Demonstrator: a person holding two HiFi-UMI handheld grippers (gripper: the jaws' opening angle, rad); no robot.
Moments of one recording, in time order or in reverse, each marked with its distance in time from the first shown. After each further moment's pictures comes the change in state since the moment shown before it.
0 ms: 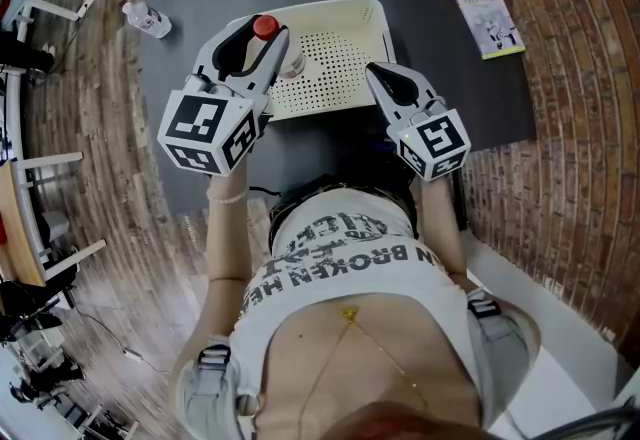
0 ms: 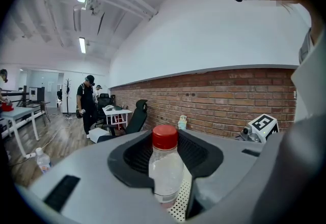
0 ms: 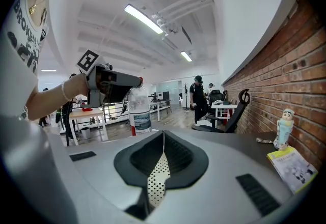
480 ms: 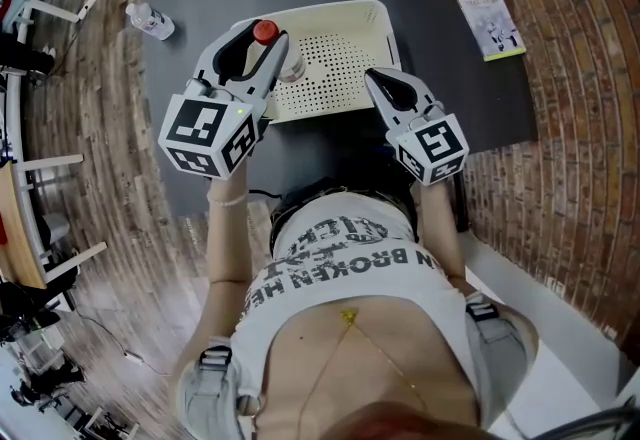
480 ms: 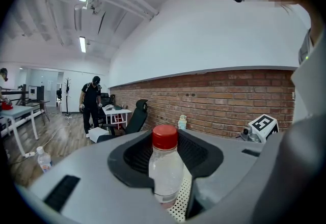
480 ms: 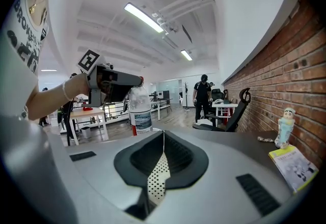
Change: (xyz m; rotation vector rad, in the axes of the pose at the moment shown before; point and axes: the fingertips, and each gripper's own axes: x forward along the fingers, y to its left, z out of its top) left arm -0.009 0.008 -0.005 -0.007 -0.002 -0.008; right arm 0.005 0.013 -0.003 0.001 0.011 0.001
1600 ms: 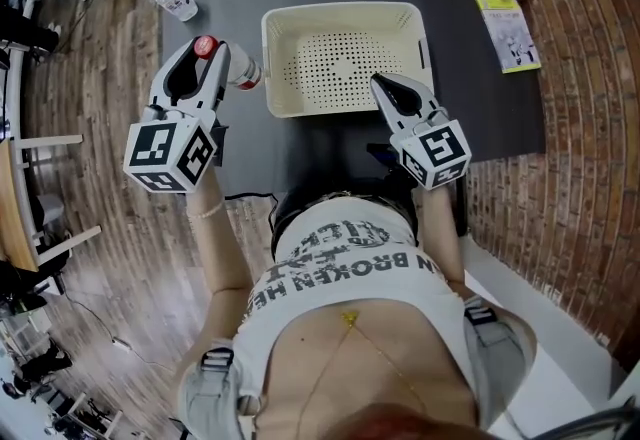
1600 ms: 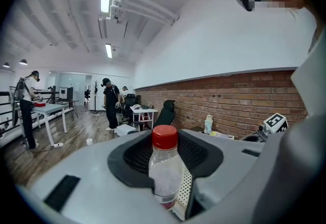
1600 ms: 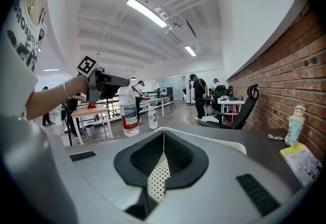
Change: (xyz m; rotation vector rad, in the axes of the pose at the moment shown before) left arm -0.114 0.117 -0.024 -0.074 -0.014 0.263; right arm 0.040 0.051 0.000 -0.005 0.044 0.038
